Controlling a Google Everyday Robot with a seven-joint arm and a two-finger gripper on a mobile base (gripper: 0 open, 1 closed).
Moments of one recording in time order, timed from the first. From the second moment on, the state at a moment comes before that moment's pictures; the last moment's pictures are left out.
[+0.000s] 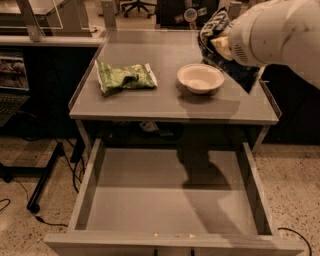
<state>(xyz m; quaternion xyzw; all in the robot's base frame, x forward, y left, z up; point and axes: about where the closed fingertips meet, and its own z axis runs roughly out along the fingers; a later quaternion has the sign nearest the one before) 0.587 -0.141 1.041 -0.34 0.75 -0.11 0.55</state>
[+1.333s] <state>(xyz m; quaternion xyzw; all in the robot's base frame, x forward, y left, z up) 0.648 -0.157 1.048 -0.33 0.74 -0.15 0.56</state>
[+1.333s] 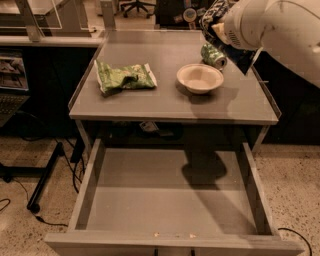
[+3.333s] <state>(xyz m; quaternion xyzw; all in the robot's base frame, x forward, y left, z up) 0.696 -0.205 0.931 -0.27 0.83 -0.08 0.49</state>
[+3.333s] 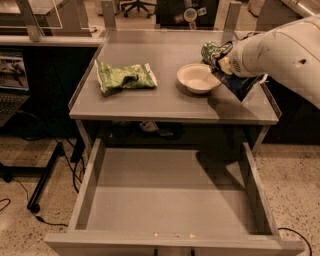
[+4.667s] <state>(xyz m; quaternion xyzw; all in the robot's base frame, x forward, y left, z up) 0.695 -0.211 0.911 -0.25 0.84 -0.07 0.47</state>
